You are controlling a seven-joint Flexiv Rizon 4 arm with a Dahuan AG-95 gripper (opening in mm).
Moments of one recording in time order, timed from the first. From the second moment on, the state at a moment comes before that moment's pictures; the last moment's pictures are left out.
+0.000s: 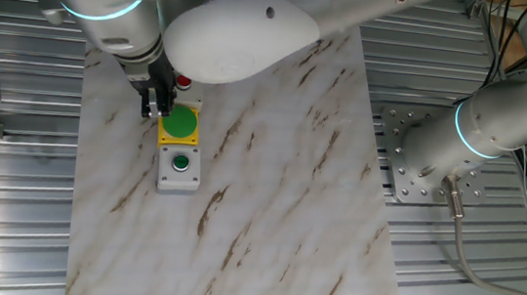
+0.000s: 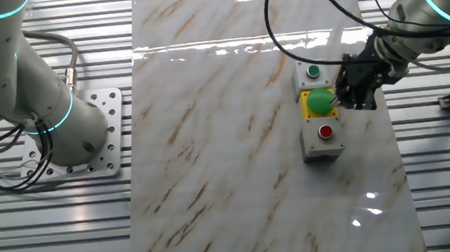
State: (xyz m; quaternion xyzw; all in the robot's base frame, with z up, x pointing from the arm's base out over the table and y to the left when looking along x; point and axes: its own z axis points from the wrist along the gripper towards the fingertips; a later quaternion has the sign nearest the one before) arm 0.593 -0.029 0.105 0.00 -0.99 0.00 0.14
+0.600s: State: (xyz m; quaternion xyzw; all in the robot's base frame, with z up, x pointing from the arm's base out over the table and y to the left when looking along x) arm 0.590 -0.029 0.106 0.04 -0.99 -0.01 0.15
